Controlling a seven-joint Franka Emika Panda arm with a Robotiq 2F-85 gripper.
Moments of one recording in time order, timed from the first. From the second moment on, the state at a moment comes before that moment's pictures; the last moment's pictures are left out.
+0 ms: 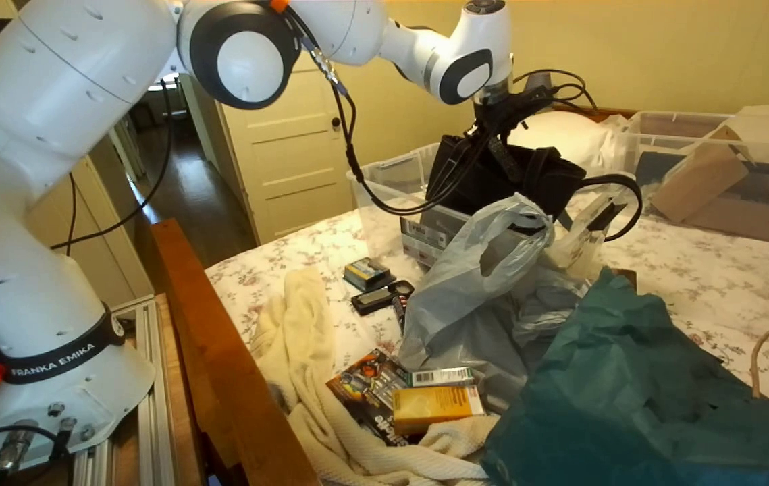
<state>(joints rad) -0.14 0.96 0.27 -1.02 0.07 2.46 -1.43</state>
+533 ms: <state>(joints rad) -0.14 0.97 0.24 -1.01 0.08 2.48 -1.42</state>
